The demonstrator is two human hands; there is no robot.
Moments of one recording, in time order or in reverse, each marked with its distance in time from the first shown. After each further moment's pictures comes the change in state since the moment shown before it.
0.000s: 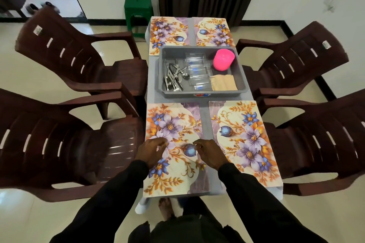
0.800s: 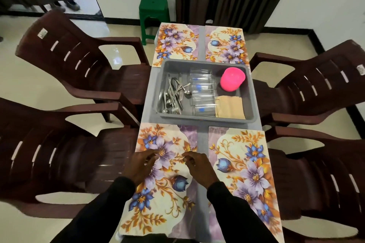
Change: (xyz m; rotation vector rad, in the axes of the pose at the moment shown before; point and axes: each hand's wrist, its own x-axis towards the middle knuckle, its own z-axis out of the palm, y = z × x) left_hand 0.072 0.019 -0.007 -0.158 0.063 -0.165; right_hand 0.098 0.026 -0.025 0.261 -0.055 -0.013
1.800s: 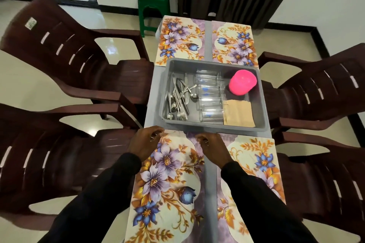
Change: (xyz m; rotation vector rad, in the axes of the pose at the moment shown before) left_hand 0.112 0.002 -0.048 -0.052 0.030 0.059; right_hand 0.102 -0.018 -0.044 -0.236 0.135 -0.075
